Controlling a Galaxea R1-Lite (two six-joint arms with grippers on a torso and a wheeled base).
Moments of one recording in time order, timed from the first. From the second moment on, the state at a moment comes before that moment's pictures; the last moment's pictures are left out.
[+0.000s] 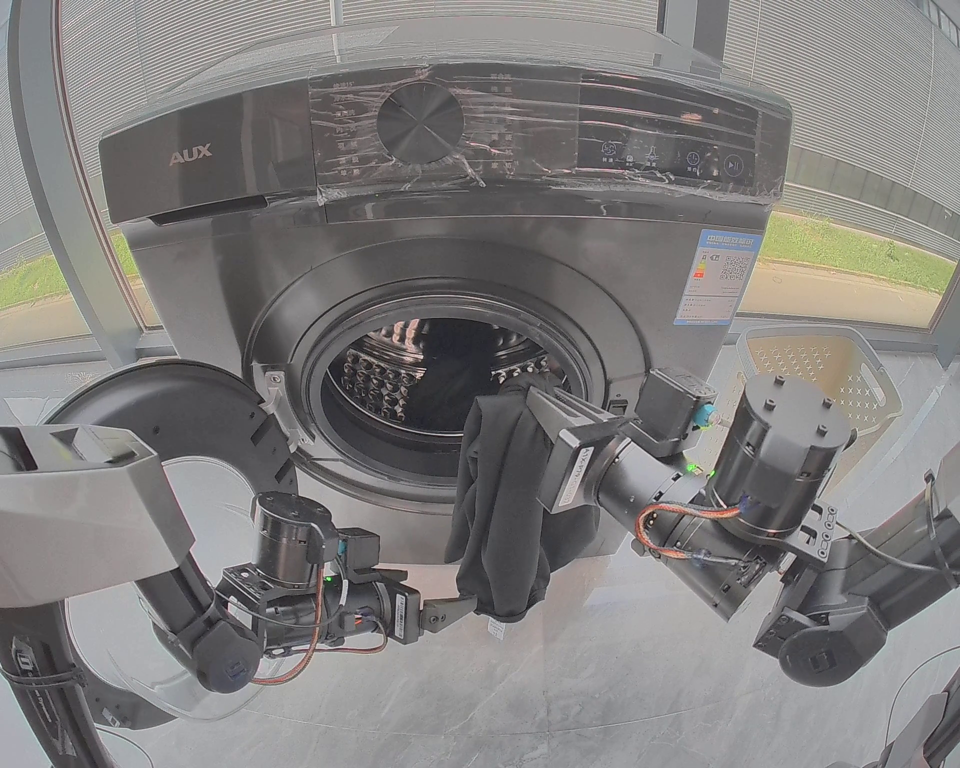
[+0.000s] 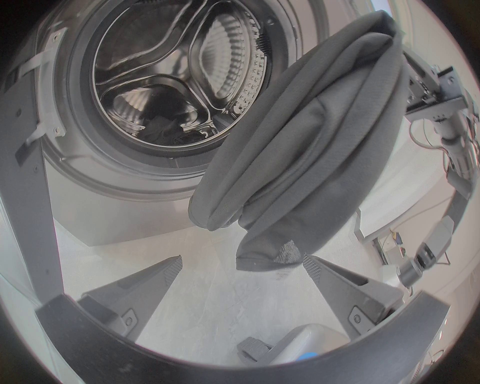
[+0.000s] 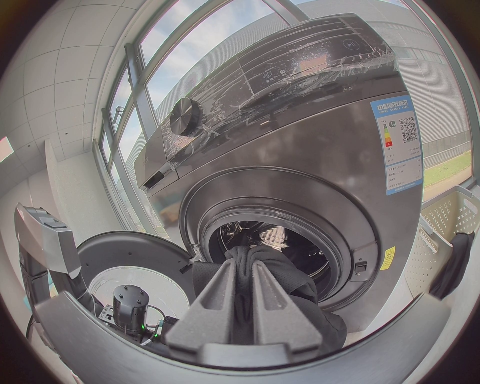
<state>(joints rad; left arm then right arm) -0.51 2.09 -0.52 -1.05 -0.28 -0.20 0.86 1.85 -0.75 -1.19 -0.31 0.21</state>
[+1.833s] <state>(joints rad) -0.64 2.37 -0.57 -1.50 -0.29 -0.38 0.85 1.89 -0.78 -1.21 -0.32 0.20</state>
